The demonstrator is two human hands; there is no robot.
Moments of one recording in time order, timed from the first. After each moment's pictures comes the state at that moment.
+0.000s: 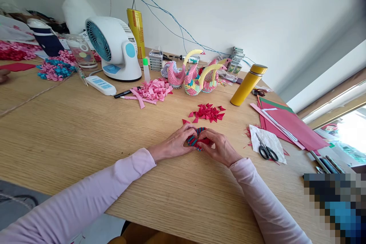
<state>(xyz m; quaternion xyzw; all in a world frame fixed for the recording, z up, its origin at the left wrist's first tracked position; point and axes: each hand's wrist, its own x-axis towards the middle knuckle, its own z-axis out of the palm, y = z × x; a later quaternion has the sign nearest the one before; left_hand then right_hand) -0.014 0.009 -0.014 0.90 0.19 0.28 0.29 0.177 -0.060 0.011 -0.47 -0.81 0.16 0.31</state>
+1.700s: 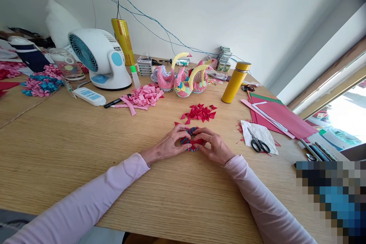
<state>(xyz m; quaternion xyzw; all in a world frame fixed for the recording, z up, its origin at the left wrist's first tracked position) -0.014 0.013 -0.008 0.89 0.17 0.29 0.31 0.186 -0.066 0.006 -0.44 -0.80 0.14 0.38</state>
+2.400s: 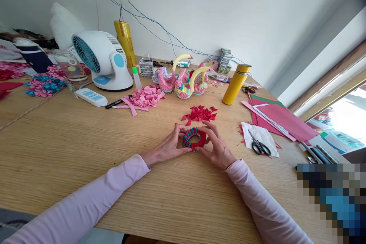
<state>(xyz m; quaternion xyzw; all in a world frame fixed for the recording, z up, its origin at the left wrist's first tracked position) -0.014 0.011 -0.016 0.85 0.19 0.31 0.39 0.187 -0.072 0.004 -0.48 -0.77 0.10 0.41</state>
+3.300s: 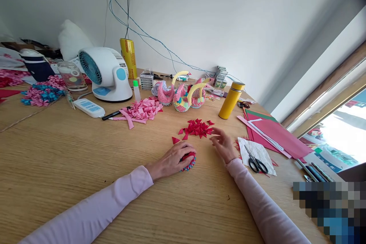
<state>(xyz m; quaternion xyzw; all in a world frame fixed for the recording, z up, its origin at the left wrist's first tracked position) 0.008 0.012 -0.003 0.92 0.17 0.25 0.25 0.249 -0.017 -0.022 -0.60 -0.54 0.20 0.55</state>
